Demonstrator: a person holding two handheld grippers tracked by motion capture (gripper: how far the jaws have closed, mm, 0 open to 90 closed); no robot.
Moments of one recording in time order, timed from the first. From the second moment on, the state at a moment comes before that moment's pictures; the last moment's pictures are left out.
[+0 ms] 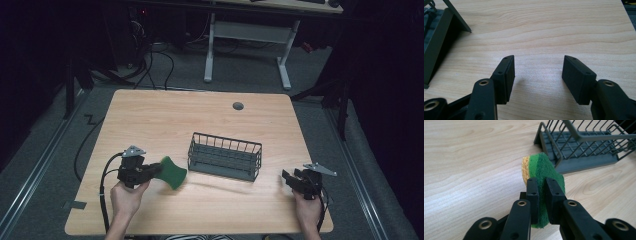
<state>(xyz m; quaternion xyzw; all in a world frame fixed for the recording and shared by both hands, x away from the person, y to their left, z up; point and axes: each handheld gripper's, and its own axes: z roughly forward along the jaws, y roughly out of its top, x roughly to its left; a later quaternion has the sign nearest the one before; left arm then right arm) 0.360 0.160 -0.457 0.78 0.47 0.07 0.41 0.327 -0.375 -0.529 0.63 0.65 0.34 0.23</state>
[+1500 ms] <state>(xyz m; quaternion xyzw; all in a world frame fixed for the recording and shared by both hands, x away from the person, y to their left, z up) 0.393 0.101 -0.328 0.80 0.37 0.09 0.47 0.333 -0.359 -0.530 0.60 0.70 0.29 0.27</state>
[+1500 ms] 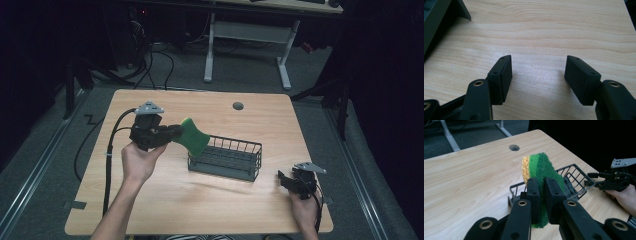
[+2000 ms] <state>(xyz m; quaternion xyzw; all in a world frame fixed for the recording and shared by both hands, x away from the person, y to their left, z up) 0.427 0.056 -0.339 0.82 0.36 0.06 0.45 0.333 -0.359 -0.530 0.60 0.70 0.29 0.27</state>
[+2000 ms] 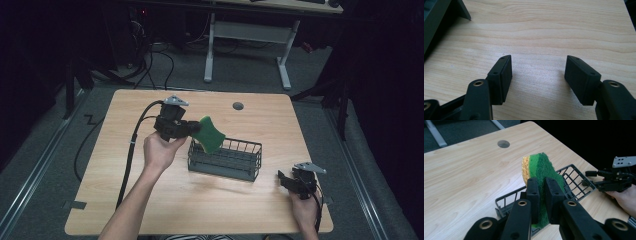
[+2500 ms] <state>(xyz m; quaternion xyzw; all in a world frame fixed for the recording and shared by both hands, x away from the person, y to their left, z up) 0.451 0.031 -0.372 0.83 0.36 0.05 0.42 0.332 -0.359 -0.530 0.60 0.69 0.30 0.27</state>
